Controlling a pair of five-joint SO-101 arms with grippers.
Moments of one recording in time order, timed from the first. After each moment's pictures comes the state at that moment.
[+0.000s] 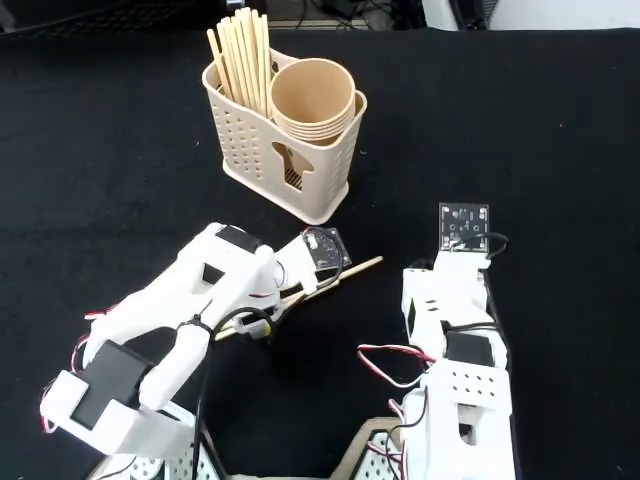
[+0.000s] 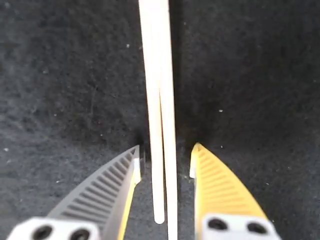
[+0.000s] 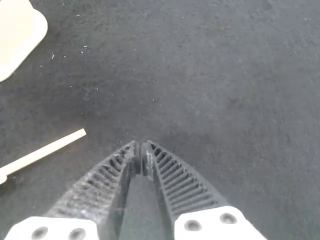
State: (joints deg) left arm 21.4 -3.4 40.9 57.6 -43.6; right arm 9.2 -63.7 87.8 31.2 6.6
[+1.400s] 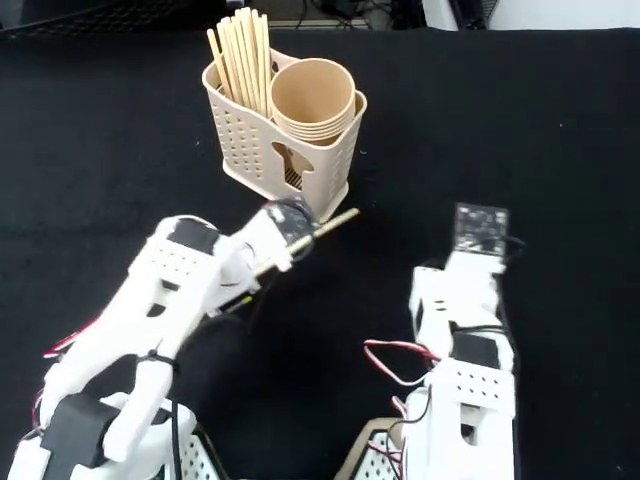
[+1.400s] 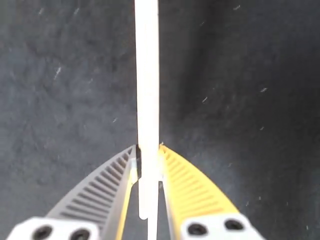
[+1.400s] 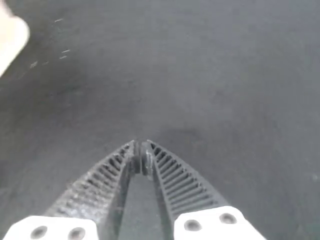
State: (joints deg) left arm 13.0 -20.5 42.7 66.5 -40.4; right arm 15.0 -63.7 87.8 31.2 0.5
